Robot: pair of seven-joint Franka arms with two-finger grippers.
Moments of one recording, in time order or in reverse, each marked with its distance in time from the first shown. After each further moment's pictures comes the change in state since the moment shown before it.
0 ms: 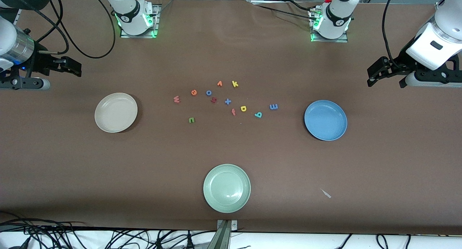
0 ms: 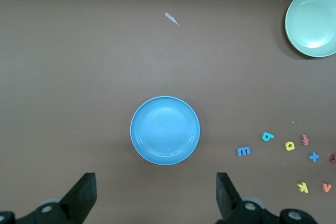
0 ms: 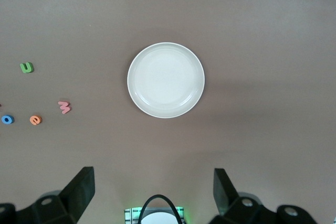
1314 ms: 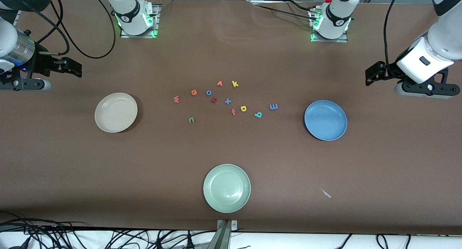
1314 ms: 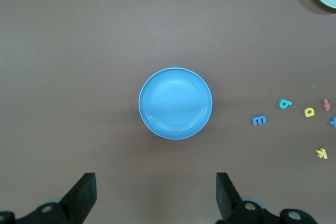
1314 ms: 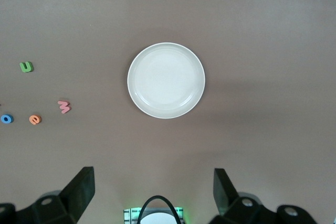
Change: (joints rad) left arm -0.009 0.073 0.016 0.059 0.024 -0.134 0.083; right arm 0.000 0.004 0.000 -0.001 0.000 0.003 -0.005
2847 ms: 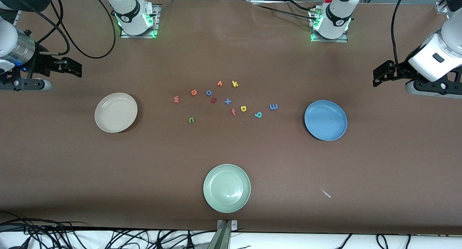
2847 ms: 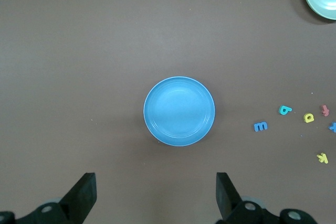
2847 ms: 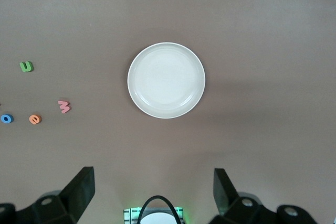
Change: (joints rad) left arm 0.015 0.009 0.005 0.045 0.000 -0.001 0.029; right arm 0.000 0.000 0.000 -0.001 0.000 0.000 -0.001
